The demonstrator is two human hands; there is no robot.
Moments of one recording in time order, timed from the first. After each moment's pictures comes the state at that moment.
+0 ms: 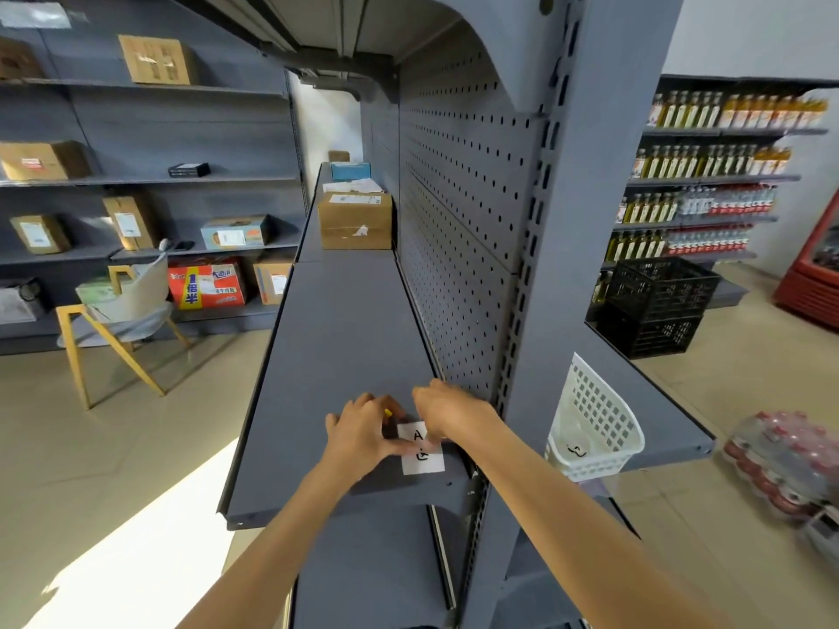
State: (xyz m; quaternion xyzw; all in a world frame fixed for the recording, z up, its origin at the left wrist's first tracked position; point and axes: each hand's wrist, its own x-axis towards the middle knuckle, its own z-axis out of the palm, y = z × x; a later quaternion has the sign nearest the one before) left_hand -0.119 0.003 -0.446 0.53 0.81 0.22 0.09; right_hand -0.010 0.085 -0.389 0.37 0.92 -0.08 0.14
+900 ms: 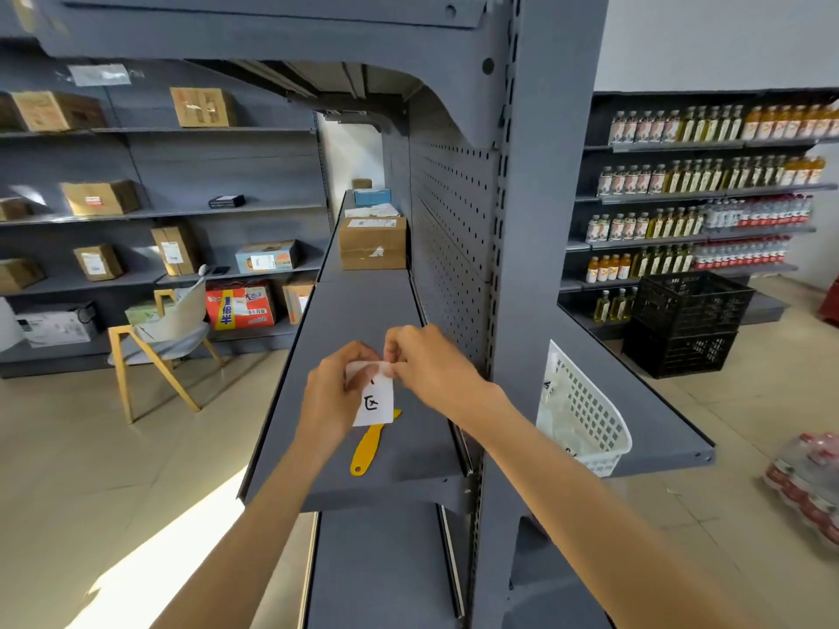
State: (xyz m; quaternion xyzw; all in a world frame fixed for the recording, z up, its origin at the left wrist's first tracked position) left_hand -0.105 -0.034 -0.366 0.48 0.74 0.46 -0.01; right_hand 0.007 0.060 -0.321 0.27 0.93 -0.19 -0.19
